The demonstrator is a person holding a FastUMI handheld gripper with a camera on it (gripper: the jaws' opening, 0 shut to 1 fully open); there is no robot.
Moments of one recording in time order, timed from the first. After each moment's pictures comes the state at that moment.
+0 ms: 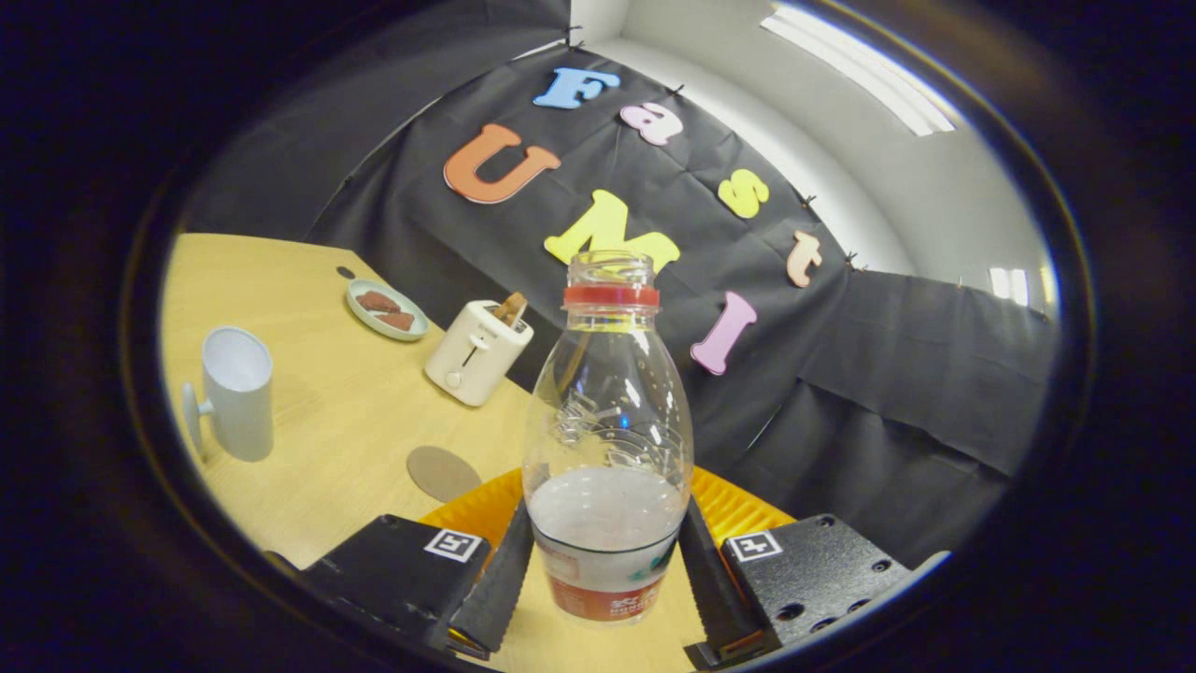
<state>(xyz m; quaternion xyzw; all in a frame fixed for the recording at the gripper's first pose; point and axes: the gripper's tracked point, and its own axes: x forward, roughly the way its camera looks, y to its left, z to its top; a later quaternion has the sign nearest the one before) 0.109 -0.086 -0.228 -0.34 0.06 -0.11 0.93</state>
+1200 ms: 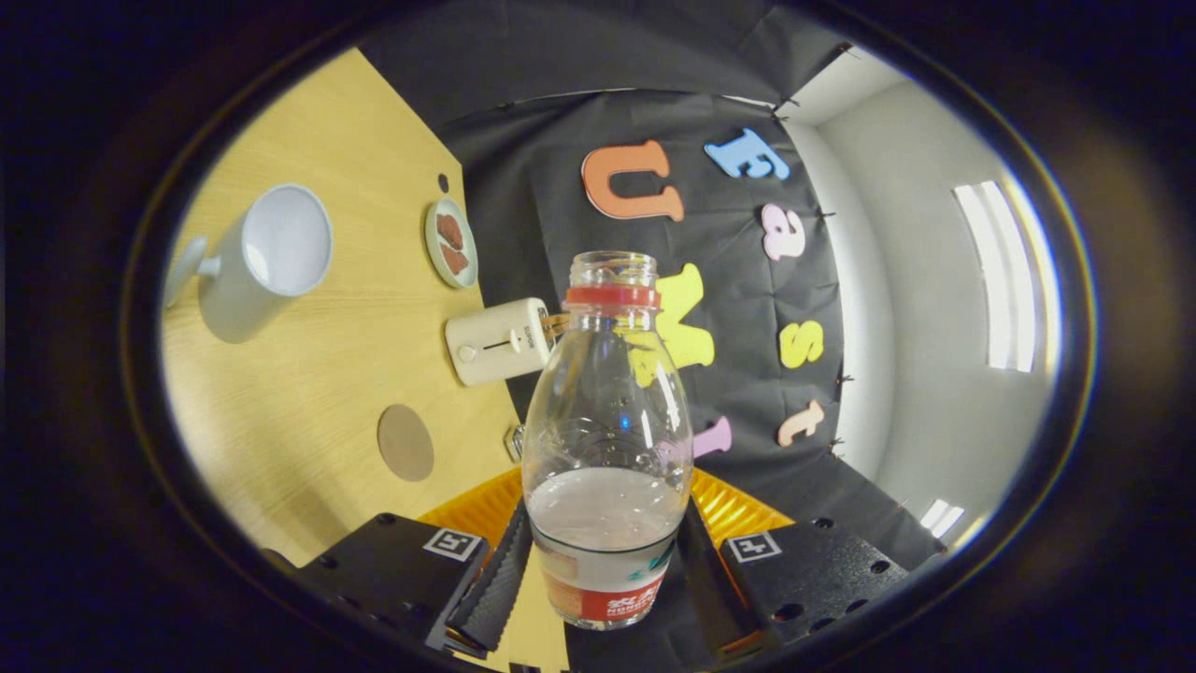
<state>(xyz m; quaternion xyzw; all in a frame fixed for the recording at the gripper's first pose) 0.116 0.000 -0.200 -0.63 0.02 -0.09 0.77</state>
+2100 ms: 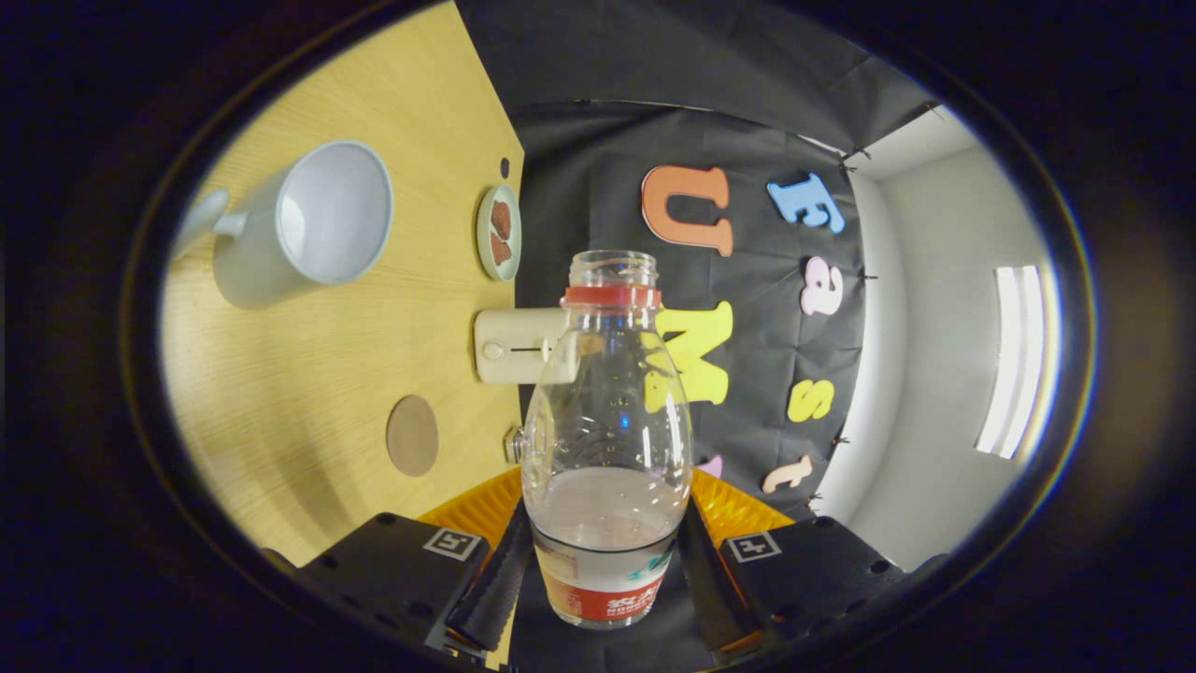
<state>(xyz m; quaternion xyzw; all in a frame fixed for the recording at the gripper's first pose) 0.129 0.030 -0.213 -0.71 0.02 -0.07 0.70</state>
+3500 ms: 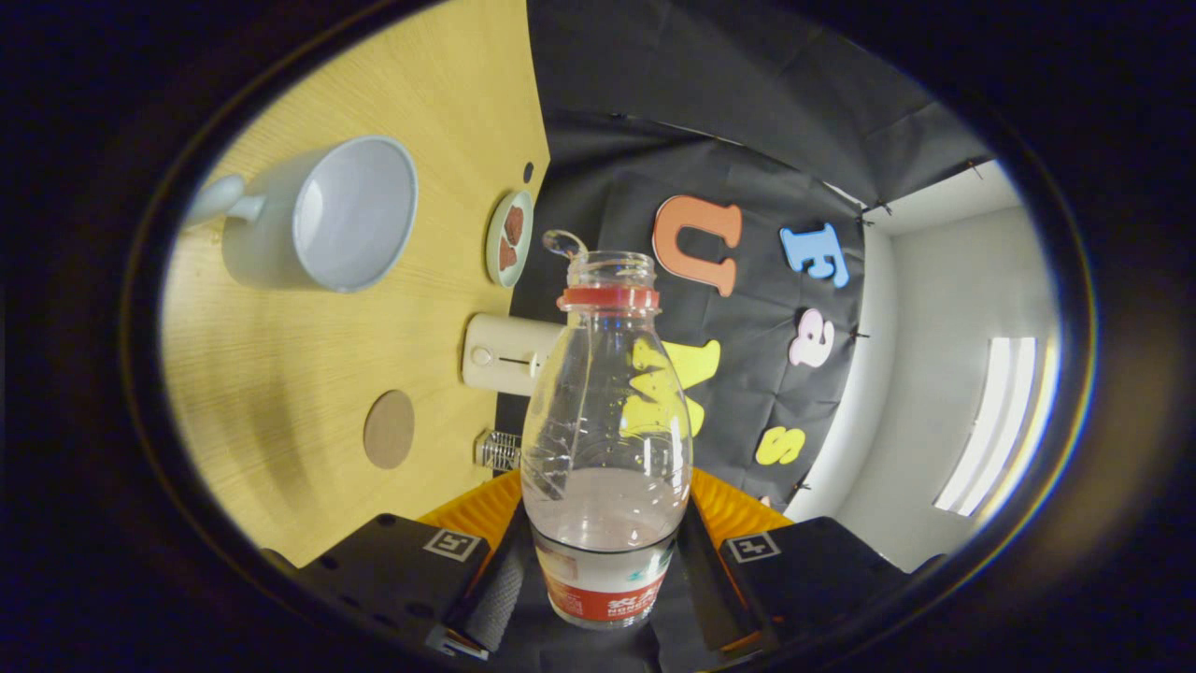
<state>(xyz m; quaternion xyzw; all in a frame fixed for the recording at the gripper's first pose) 0.133 0.052 -0.207 -0.77 0.00 -0.06 0.63</state>
